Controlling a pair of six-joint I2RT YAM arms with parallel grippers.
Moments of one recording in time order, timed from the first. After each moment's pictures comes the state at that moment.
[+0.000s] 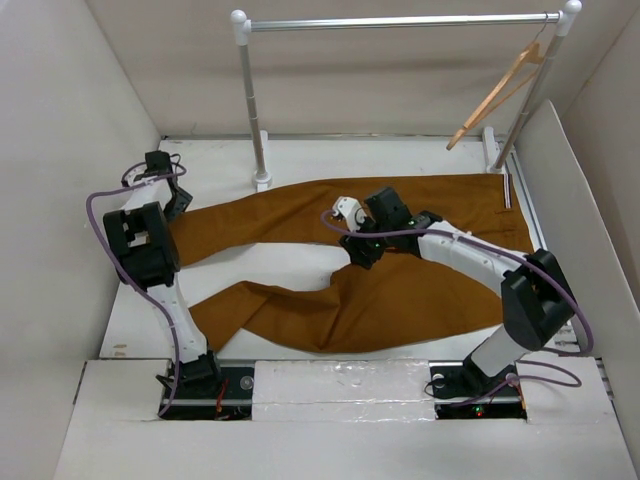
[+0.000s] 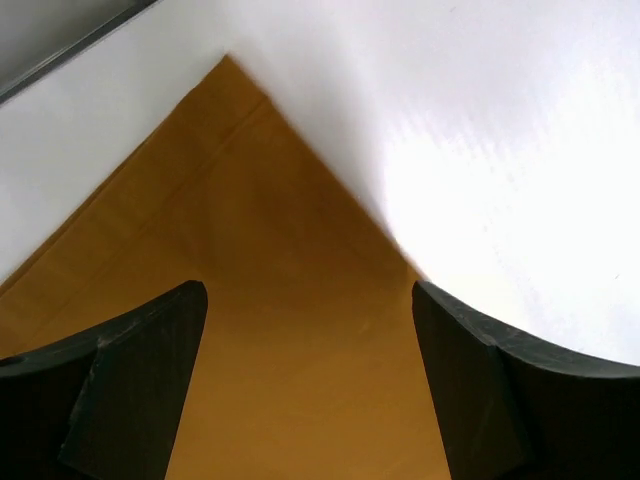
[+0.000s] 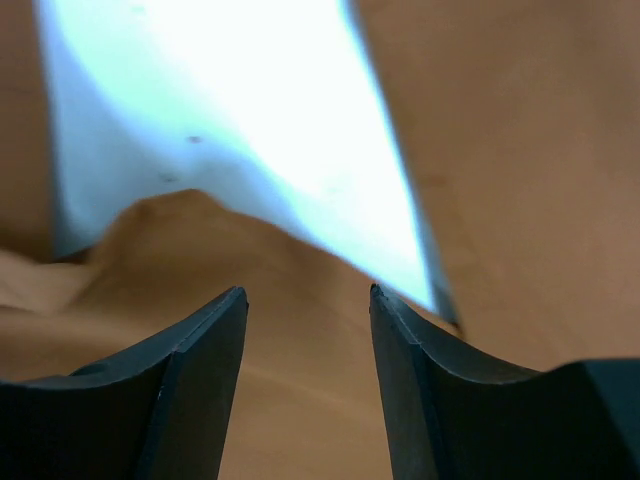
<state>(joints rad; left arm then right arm) 0.26 2.03 1.49 -0.60 -0.36 -0.73 0.64 1.59 1.13 -0.43 -0.25 -0.32</state>
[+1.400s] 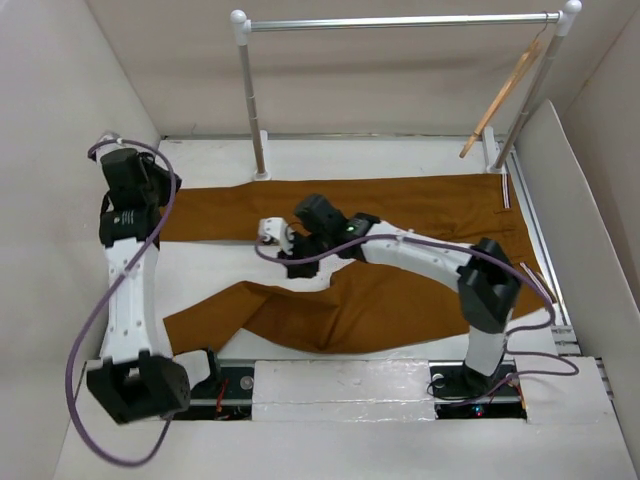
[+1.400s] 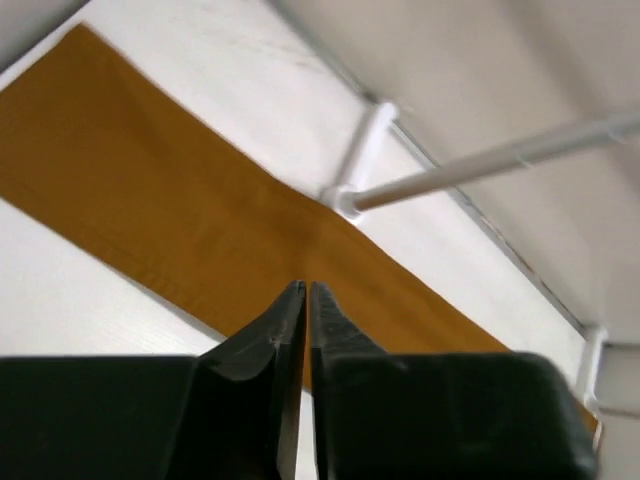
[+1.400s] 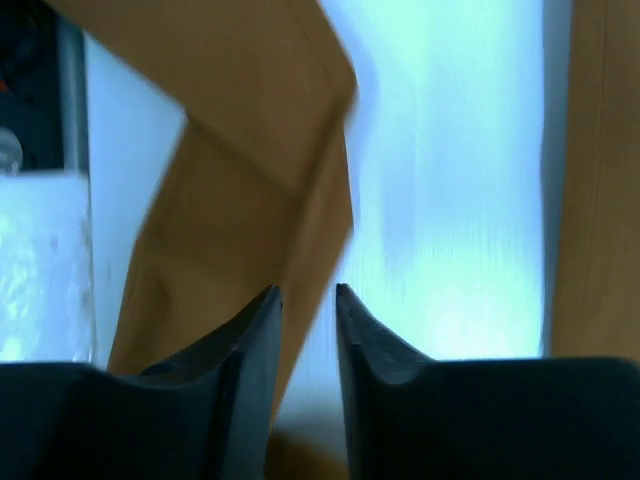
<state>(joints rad) 0.20 1.18 1.23 -0.50 0.00 -0.66 0.94 1.82 1.46 -0.45 -0.44 -0.36</state>
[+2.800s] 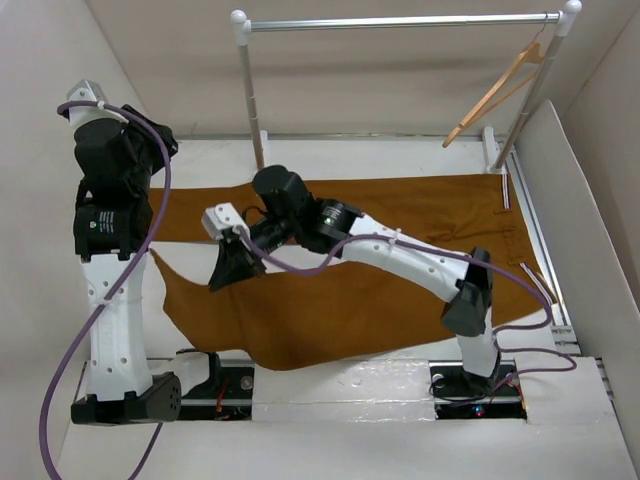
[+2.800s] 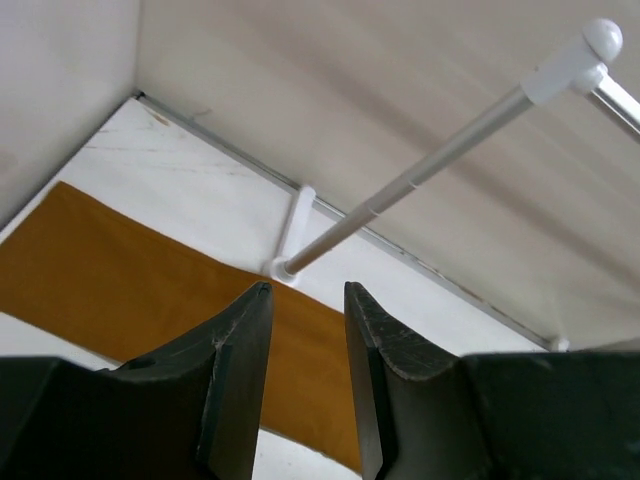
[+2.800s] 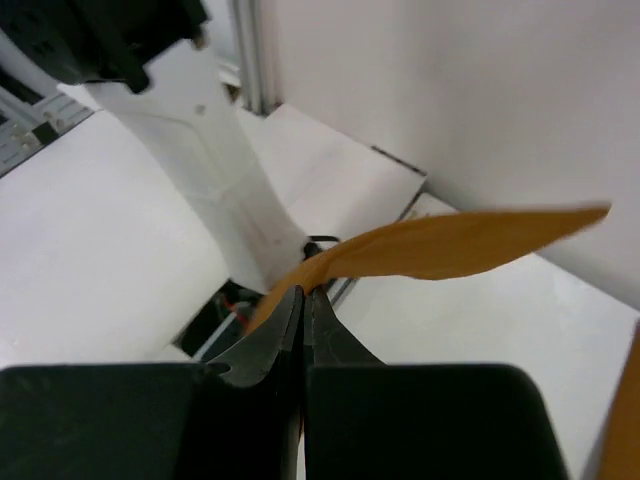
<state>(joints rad) 0.04 1.13 1.64 -0.67 -0.11 -0.57 1.14 1.95 2.02 -0.38 -0.99 -0.35</state>
